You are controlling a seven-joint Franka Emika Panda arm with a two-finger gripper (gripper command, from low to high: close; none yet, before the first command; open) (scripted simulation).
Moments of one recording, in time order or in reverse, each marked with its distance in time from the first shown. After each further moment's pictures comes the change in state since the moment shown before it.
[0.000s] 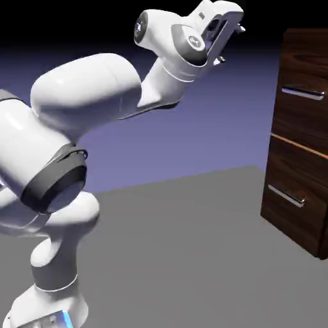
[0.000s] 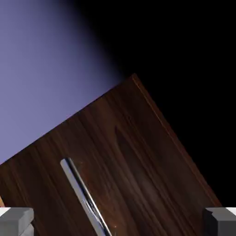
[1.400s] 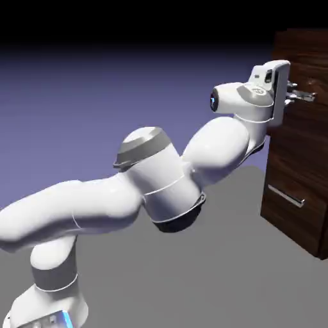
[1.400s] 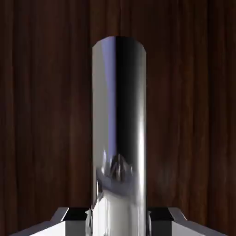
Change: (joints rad) arm 0.726 -0.218 -0.500 0.353 -0.963 -0.243 -0.032
